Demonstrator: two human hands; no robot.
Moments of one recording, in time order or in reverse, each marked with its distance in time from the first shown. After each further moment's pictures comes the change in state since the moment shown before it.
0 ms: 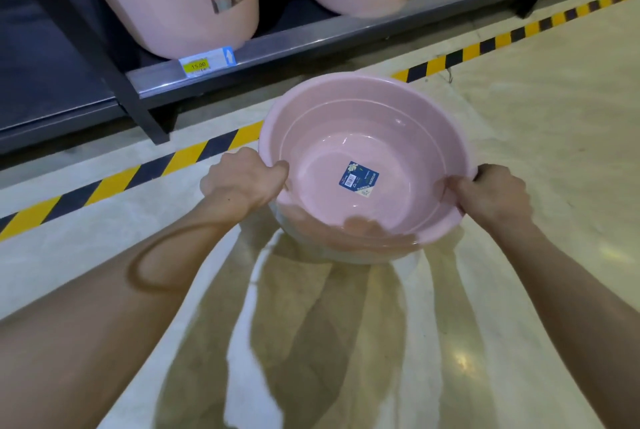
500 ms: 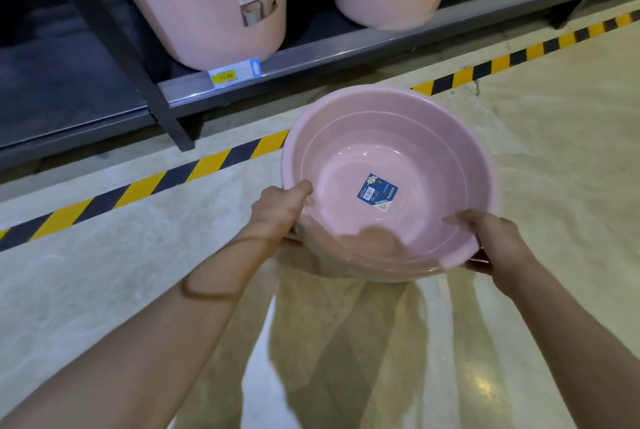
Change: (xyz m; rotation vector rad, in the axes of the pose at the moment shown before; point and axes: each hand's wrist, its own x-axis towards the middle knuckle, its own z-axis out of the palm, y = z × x) left_hand -0.016 -0.007 0.024 -0.783 -0.292 -0.271; right_hand -0.005 0.025 0.039 0.620 -0.309 0.274
